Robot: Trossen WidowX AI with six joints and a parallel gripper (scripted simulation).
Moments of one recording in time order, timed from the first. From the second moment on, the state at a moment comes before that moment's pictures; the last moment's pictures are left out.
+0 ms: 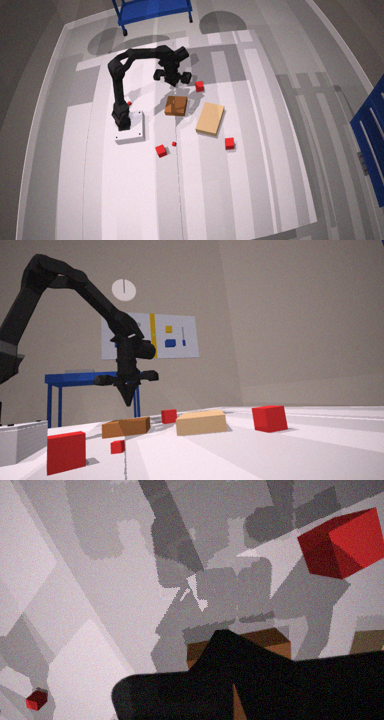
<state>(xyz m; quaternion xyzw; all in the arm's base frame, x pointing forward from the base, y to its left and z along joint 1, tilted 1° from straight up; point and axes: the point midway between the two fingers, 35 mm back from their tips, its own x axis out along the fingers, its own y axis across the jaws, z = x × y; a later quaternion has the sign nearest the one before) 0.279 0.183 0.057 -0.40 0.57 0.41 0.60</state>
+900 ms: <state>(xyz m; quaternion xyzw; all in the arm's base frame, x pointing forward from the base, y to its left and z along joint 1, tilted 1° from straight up) 0.232 0.161 0.054 -0.08 0.69 0.11 0.71</state>
